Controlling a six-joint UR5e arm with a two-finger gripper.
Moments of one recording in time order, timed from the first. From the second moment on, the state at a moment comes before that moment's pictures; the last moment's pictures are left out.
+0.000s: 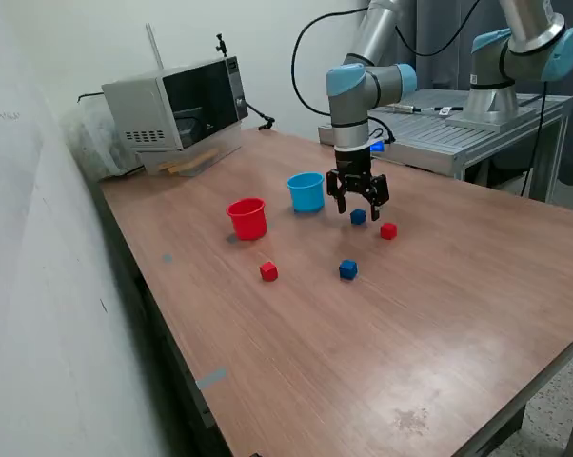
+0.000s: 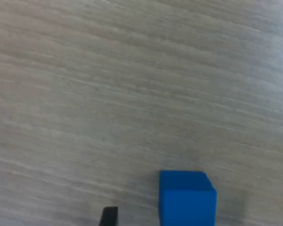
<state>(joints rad) -0.10 -0.94 1.83 -2.49 -1.52 2.81</state>
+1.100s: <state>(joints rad) -0.14 -0.94 1.83 -2.49 -1.52 2.81</state>
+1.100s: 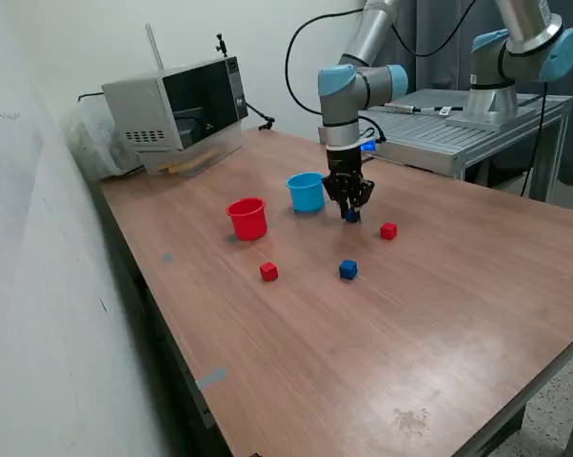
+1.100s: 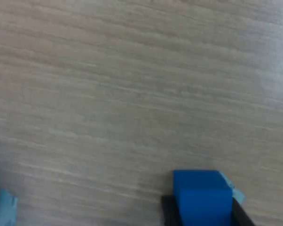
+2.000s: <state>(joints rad) -0.16 -1.16 1.82 -2.40 -1.52 2.81</state>
